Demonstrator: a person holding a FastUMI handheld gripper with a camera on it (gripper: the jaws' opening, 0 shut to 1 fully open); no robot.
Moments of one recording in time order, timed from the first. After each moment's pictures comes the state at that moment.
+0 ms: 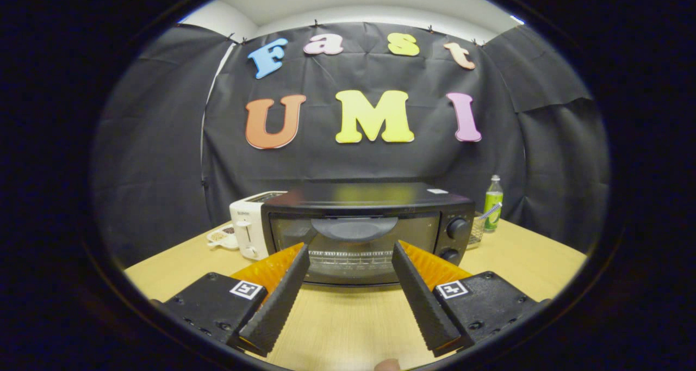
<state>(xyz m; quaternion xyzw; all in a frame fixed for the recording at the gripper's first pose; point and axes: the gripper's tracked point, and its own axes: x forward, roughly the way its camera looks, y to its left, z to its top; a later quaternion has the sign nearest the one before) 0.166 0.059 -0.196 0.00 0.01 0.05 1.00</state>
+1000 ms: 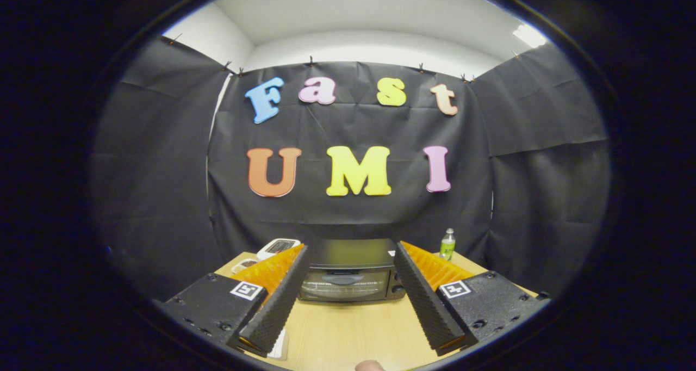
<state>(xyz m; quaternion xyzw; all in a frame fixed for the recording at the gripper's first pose) -0.012 0.051 -0.010 0.00 -0.03 0.03 1.00</state>
